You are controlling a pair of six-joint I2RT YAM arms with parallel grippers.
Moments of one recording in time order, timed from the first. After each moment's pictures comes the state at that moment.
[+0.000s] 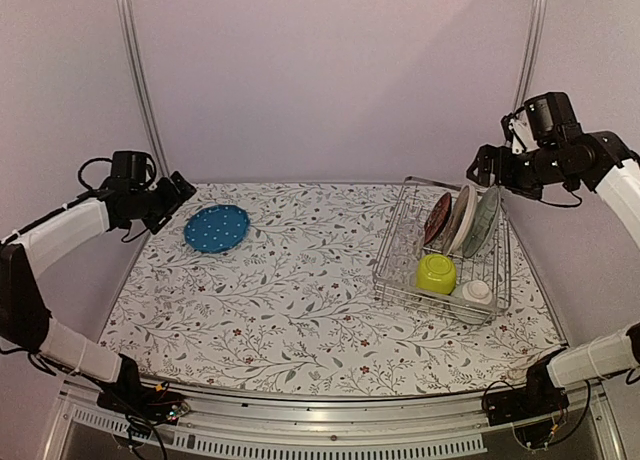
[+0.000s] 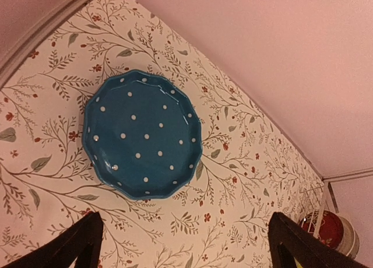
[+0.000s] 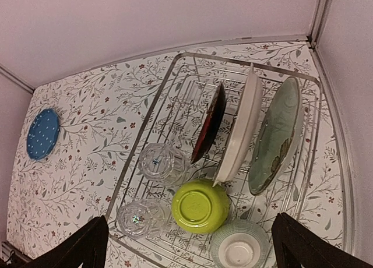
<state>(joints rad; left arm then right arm) -0.07 1.36 1.01 -0.28 0.09 -0.75 0.37 1.25 1.51 -0.97 0.05 0.38</state>
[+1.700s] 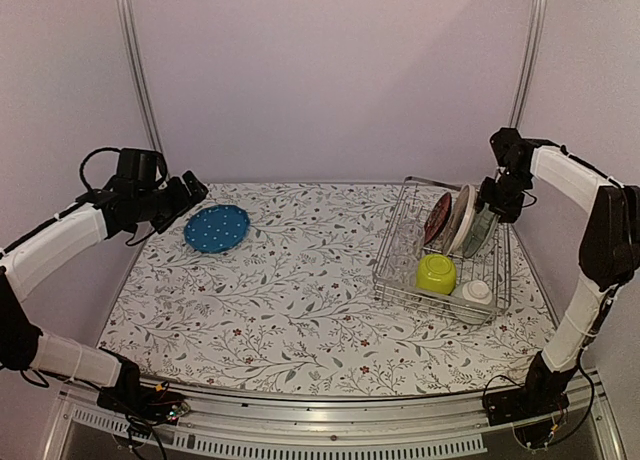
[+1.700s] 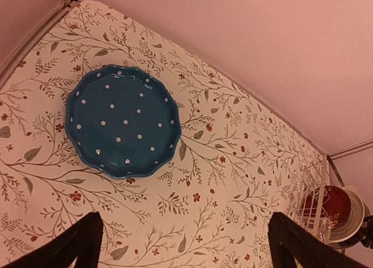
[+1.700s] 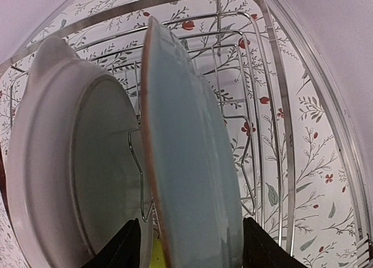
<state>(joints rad) -0.25 1.25 1.01 -0.36 -0.05 -0.72 0.09 1.77 1.57 -0.96 0.12 0.57</state>
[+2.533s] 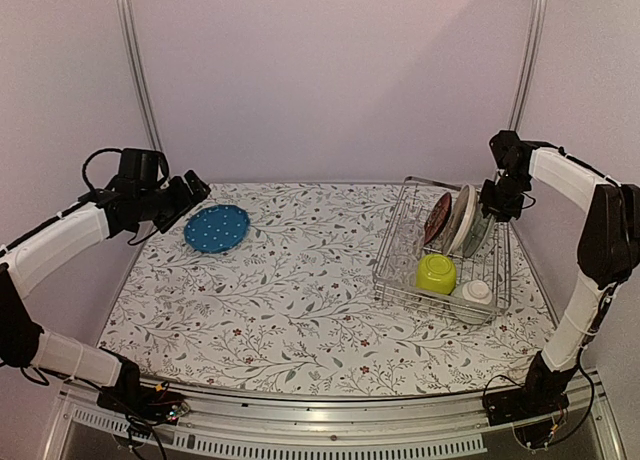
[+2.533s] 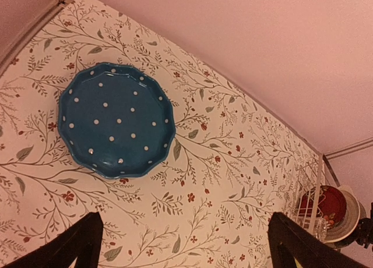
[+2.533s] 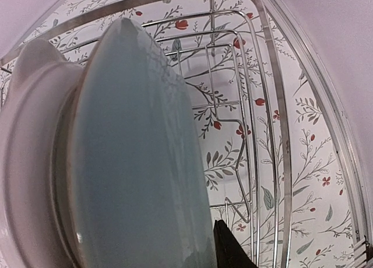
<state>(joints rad) -0.25 1.26 1.01 -0.33 -0.03 -0.73 0.09 1.79 1.56 -0.95 0.11 0.56</state>
